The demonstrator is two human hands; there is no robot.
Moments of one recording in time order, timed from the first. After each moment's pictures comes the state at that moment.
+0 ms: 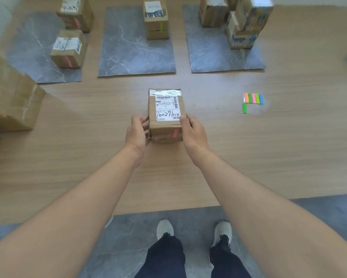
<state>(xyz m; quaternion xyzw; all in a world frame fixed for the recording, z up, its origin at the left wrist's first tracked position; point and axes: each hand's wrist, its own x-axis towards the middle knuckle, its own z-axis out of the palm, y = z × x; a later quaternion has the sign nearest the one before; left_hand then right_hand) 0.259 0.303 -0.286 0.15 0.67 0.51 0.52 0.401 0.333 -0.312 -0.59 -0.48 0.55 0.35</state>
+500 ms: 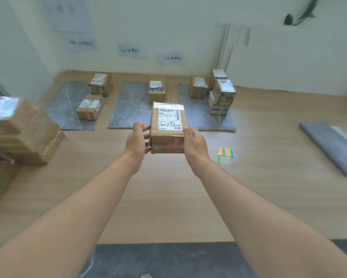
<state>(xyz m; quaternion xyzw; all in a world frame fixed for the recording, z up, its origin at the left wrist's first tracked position) 0.302 0.308 -0.131 0.24 0.64 0.56 0.47 0.451 0.349 -0.148 -0.55 -0.54 0.50 0.40</state>
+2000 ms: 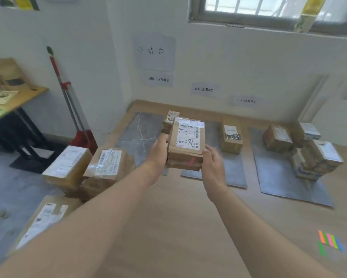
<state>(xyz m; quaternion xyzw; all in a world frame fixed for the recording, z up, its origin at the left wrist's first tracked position) -0.045 0.391 -0.072 0.23 0.67 0.56 0.43 0.097 0.433 -0.103 -0.51 -0.54 0.54 0.39</state>
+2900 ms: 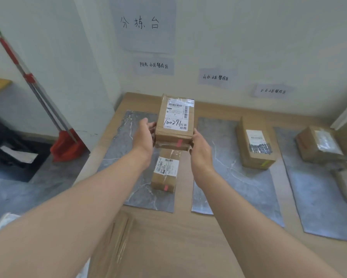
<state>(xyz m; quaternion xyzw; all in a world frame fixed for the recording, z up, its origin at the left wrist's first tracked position) -0.216 0.624 -0.142 0.14 0.66 0.61 0.42 -0.080 0.655 -0.166 -0.51 -0.51 0.60 0.35</state>
